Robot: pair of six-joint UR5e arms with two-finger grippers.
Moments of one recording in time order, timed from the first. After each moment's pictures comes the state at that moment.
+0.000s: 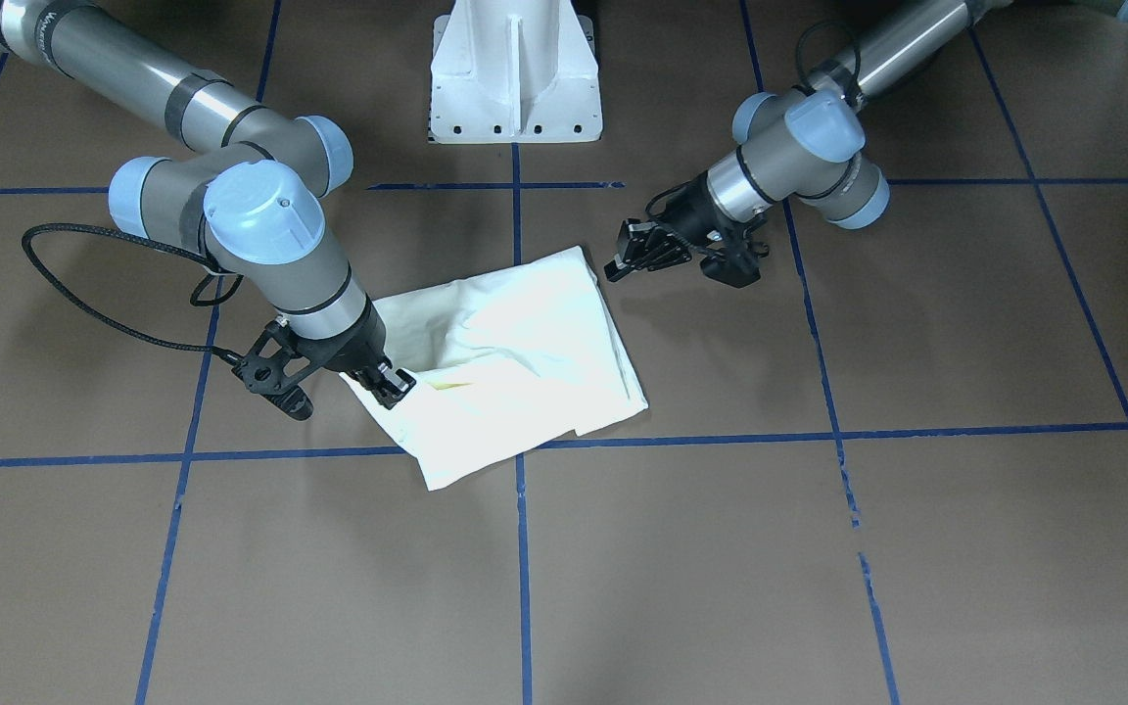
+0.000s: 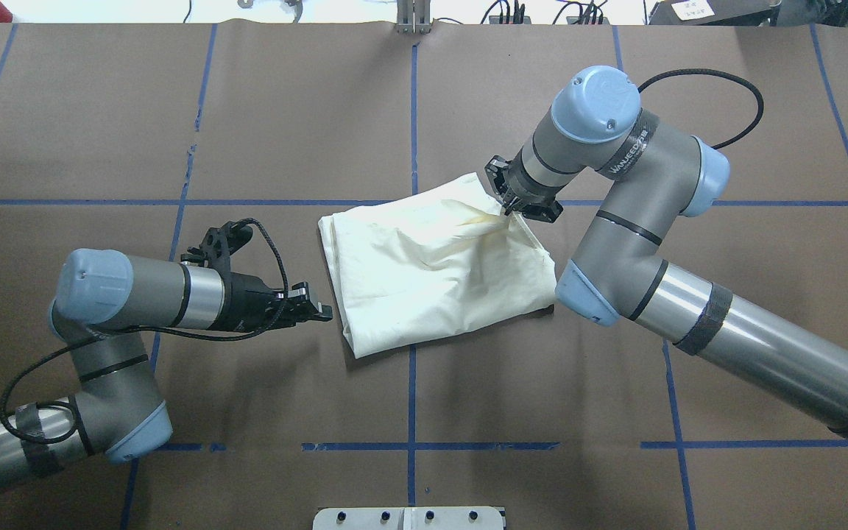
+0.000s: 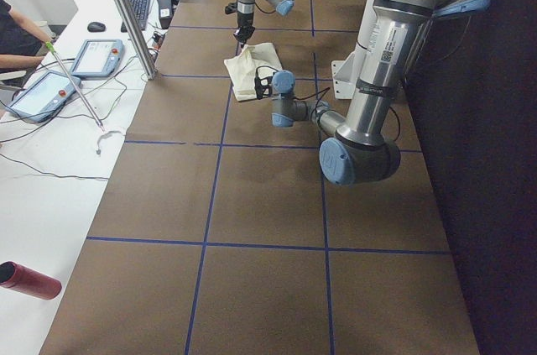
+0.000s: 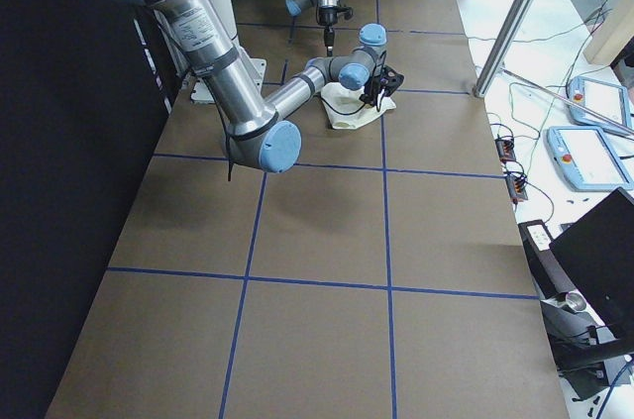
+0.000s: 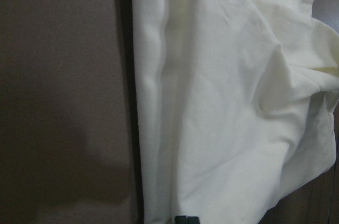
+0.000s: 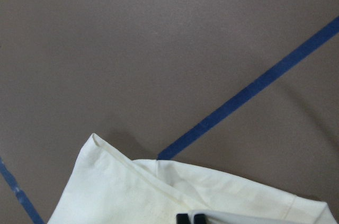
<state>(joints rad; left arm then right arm) -0.51 -1.90 -1.54 -2.81 -1.95 -1.70 0.71 -0.94 1.47 -1.27 1.99 1.78</state>
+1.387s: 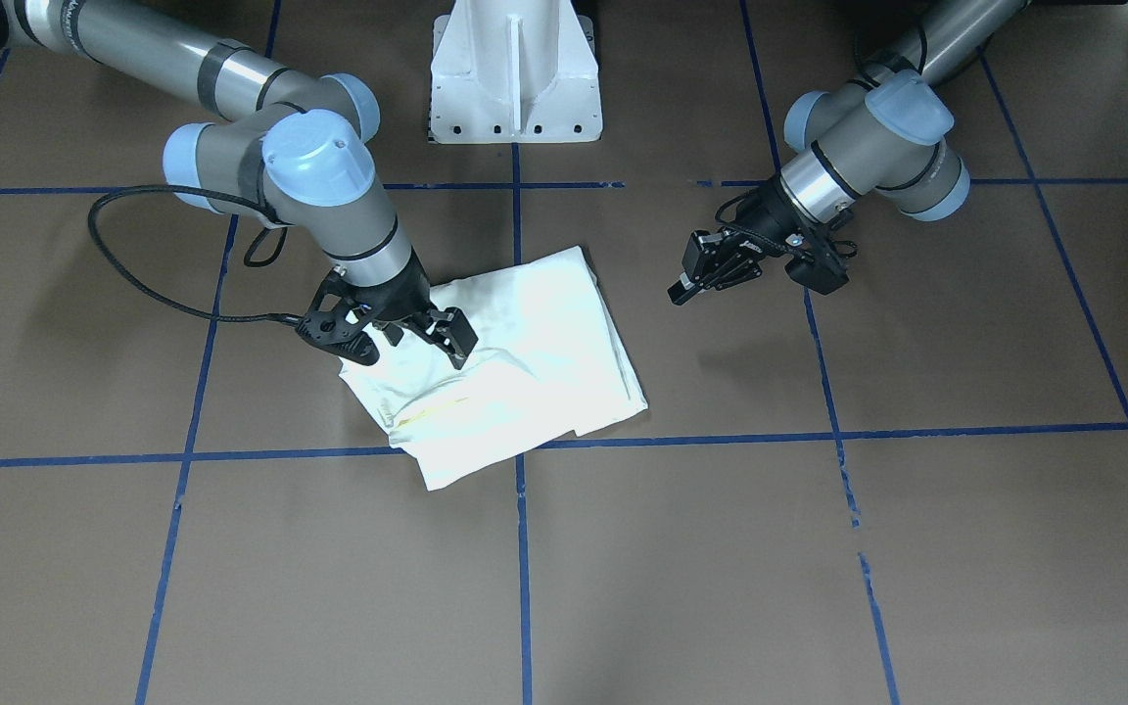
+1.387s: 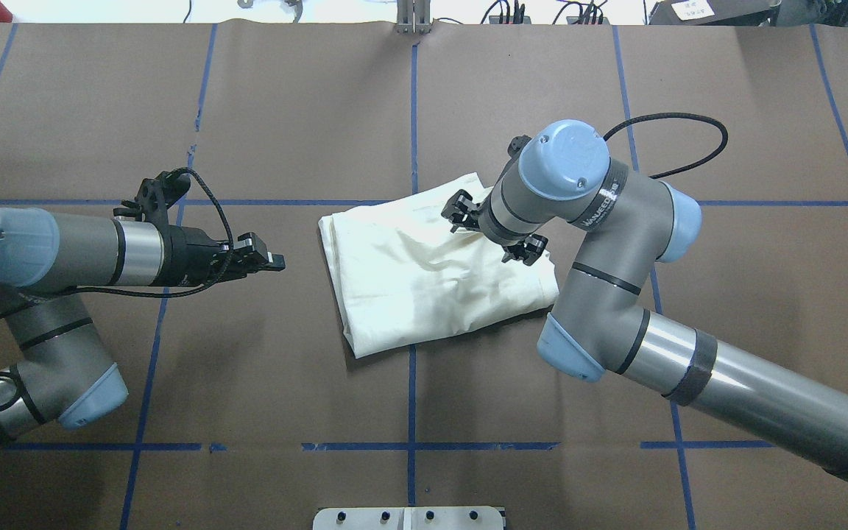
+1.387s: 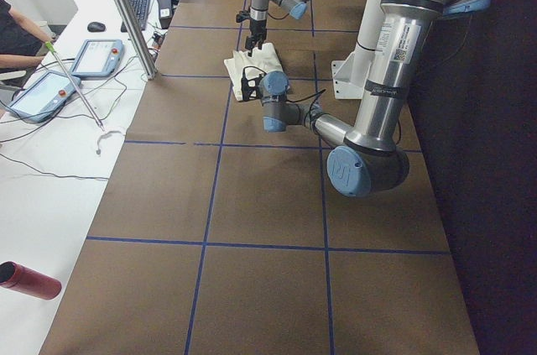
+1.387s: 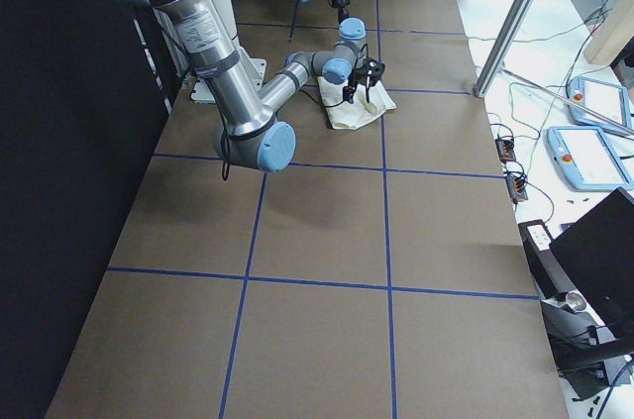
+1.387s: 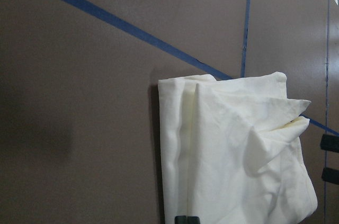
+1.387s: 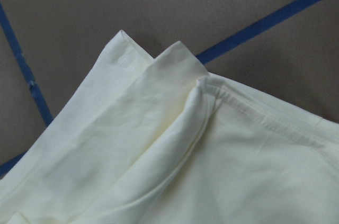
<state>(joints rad) -0.63 -1.84 -1.60 -2.77 -1.95 -1.64 0.59 -0.95 1.55 -1.27 1.91 1.69</state>
